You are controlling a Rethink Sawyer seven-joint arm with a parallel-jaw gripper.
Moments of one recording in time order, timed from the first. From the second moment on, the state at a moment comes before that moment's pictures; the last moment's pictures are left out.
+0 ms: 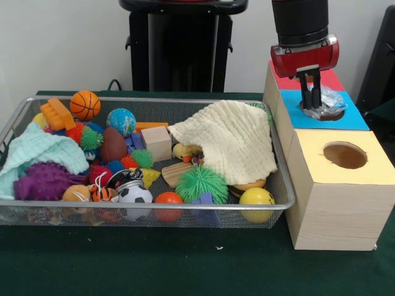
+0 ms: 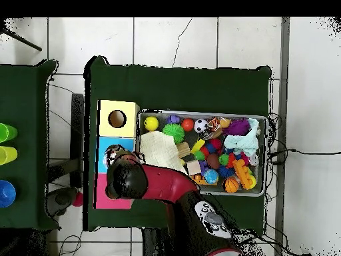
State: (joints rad) arm -0.29 -0.76 0.33 2.07 0.16 0.13 1.57
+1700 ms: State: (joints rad) arm -0.24 -0.78 0.16 1.99 0.16 0.21 1.57
